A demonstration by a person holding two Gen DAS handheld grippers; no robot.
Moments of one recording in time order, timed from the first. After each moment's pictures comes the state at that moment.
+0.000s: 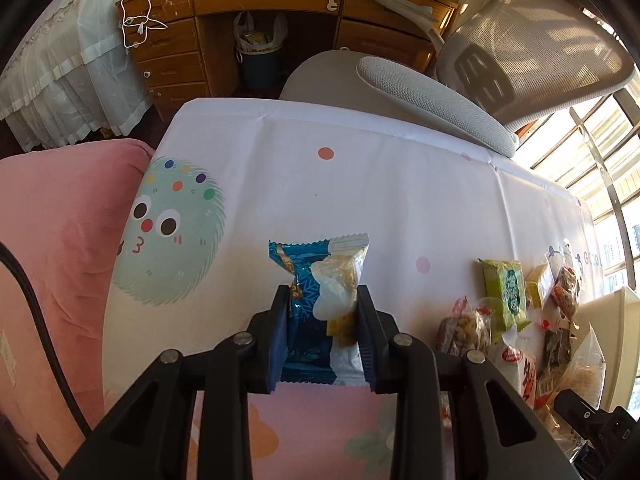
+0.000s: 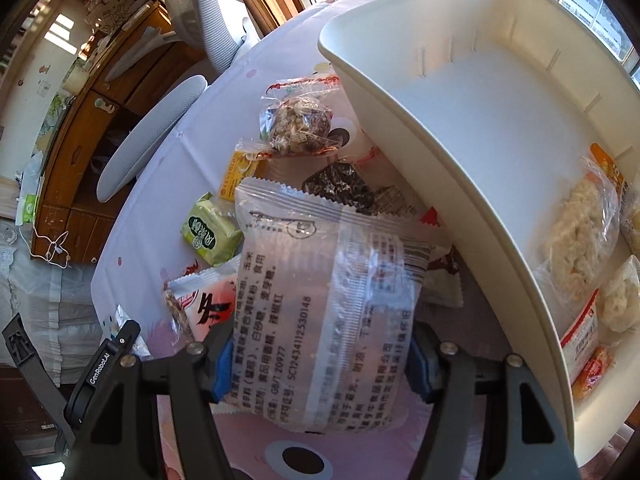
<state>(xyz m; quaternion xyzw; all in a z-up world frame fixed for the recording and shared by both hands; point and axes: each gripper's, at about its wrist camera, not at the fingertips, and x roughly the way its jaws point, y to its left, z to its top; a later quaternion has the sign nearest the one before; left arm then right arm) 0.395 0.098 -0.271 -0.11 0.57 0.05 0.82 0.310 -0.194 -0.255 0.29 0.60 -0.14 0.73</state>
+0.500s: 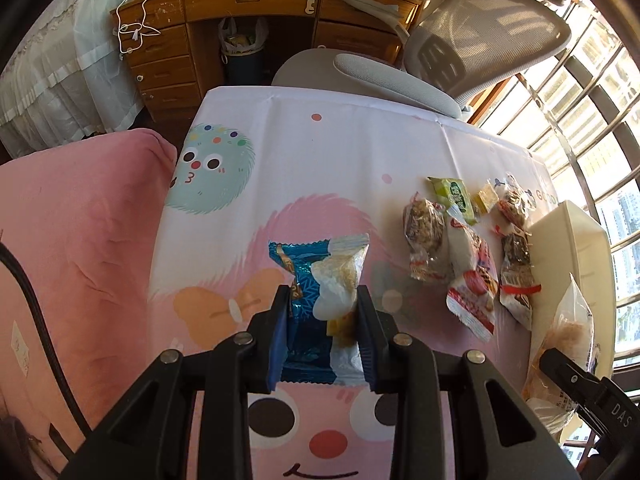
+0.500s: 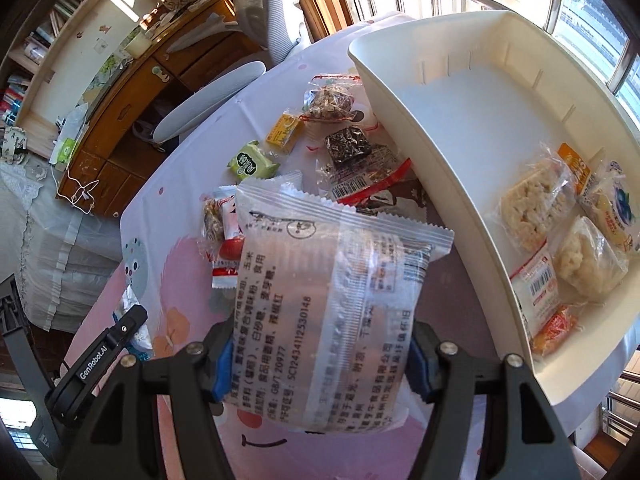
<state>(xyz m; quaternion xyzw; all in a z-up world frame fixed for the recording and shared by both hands) 0.284 0.102 -0.208 -0.09 0.57 0.01 0.82 0.232 -0.174 -0.206 0.24 0.59 -0.07 0.77</state>
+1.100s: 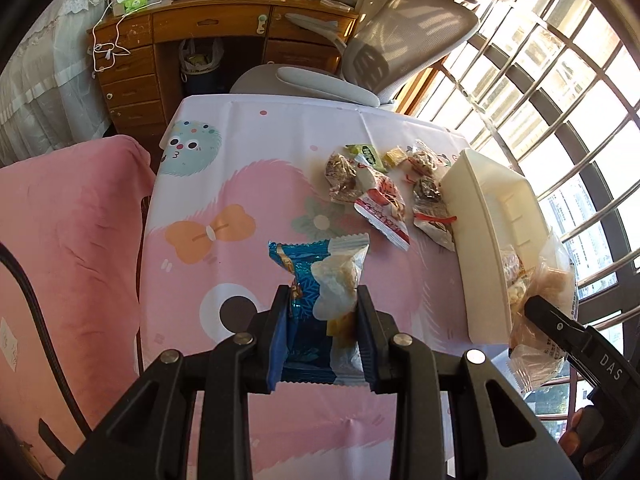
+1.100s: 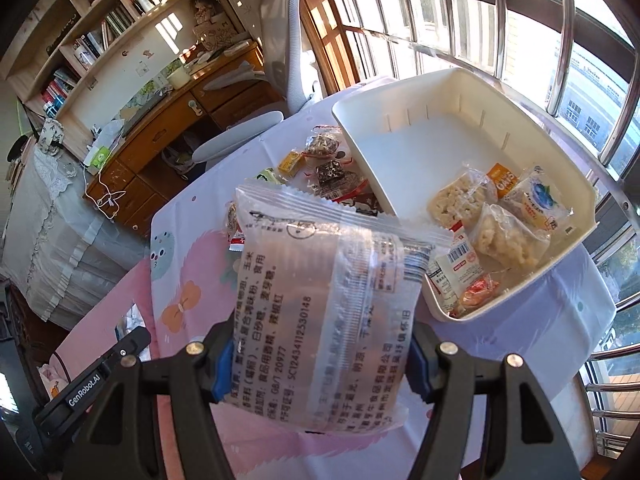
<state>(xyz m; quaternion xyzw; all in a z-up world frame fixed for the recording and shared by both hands) 0.165 0.081 -0.144 -0.10 0.53 -0.08 0.84 0.123 -0.188 -0.139 0.20 0.50 -0.06 0.84</state>
